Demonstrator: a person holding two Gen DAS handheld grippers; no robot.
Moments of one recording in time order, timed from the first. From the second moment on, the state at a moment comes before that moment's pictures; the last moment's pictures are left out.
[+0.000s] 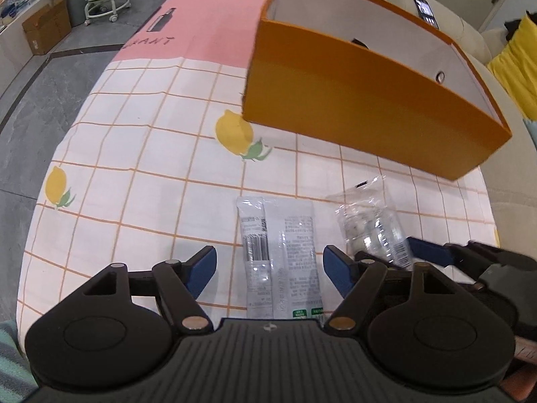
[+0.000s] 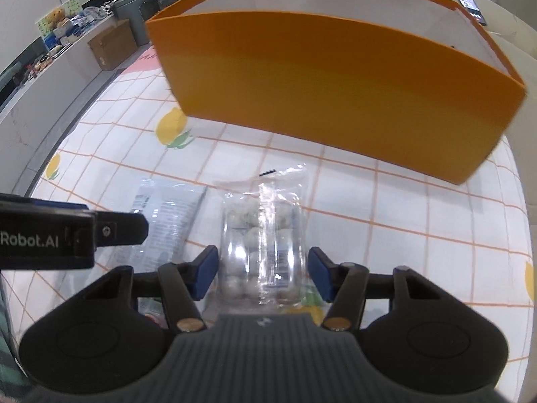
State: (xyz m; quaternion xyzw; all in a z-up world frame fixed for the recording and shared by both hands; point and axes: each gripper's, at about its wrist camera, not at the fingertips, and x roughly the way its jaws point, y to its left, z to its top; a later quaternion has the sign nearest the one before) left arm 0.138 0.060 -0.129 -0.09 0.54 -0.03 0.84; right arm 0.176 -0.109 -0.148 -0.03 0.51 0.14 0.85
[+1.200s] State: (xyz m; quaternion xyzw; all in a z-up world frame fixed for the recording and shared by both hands) left arm 0.136 0.022 -0.151 -0.01 0.54 -0.02 0.84; right arm 0.181 -0.131 -0.152 -0.05 0.48 0.12 0.87
